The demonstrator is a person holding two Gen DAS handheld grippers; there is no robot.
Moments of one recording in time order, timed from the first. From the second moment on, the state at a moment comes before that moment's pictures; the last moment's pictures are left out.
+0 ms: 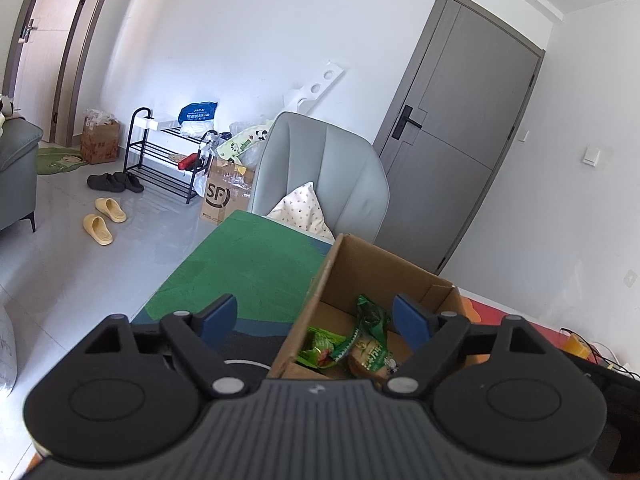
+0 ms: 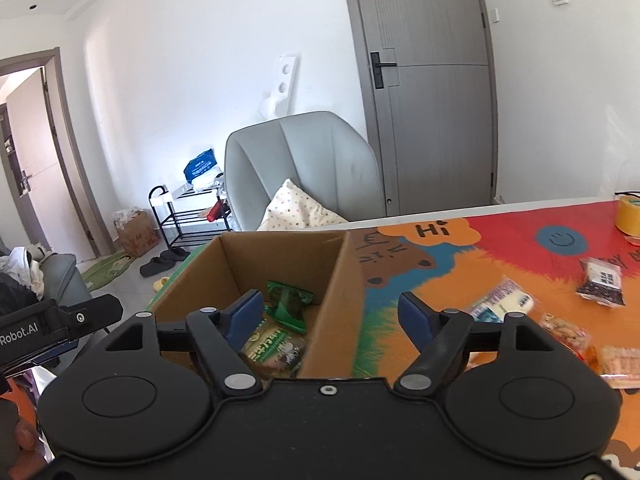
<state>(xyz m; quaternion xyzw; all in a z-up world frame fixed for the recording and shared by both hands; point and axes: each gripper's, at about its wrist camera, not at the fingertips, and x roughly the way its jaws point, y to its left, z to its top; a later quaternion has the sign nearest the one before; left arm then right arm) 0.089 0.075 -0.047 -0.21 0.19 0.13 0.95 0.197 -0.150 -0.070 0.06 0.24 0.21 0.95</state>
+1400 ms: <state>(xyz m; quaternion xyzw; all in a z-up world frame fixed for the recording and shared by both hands) 0.097 -0.067 -0.061 -0.12 0.28 0.03 0.95 0.156 -0.304 -0.098 0.15 0.28 0.12 0.94</state>
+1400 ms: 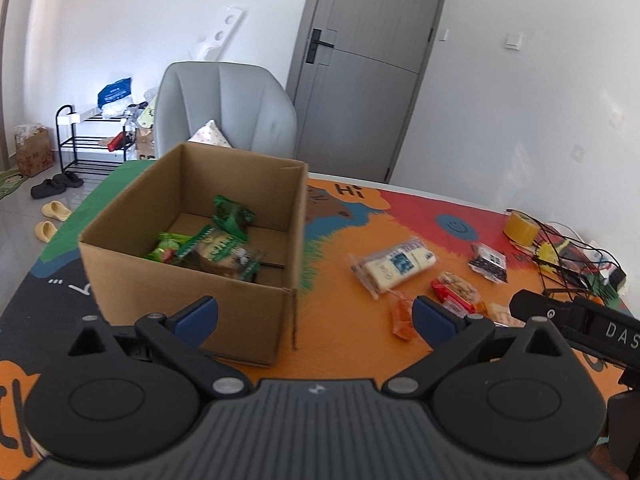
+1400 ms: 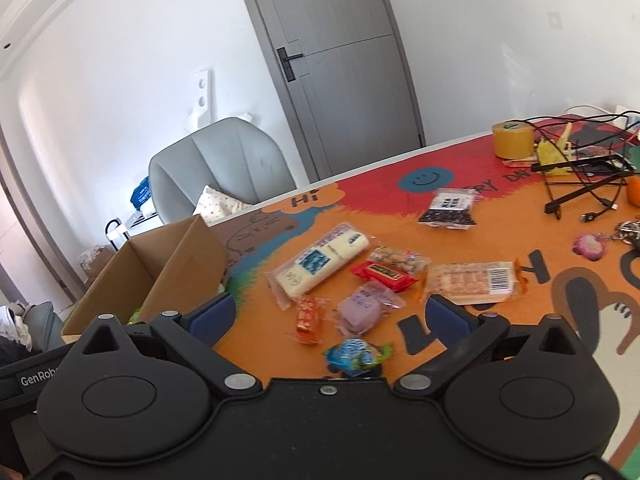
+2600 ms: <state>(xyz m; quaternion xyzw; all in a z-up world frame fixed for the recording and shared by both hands) 0.143 -0.171 -0.112 -0.09 0.32 -0.04 0.94 0.173 -0.399 -0.155 0.19 0.31 0.04 0.93</state>
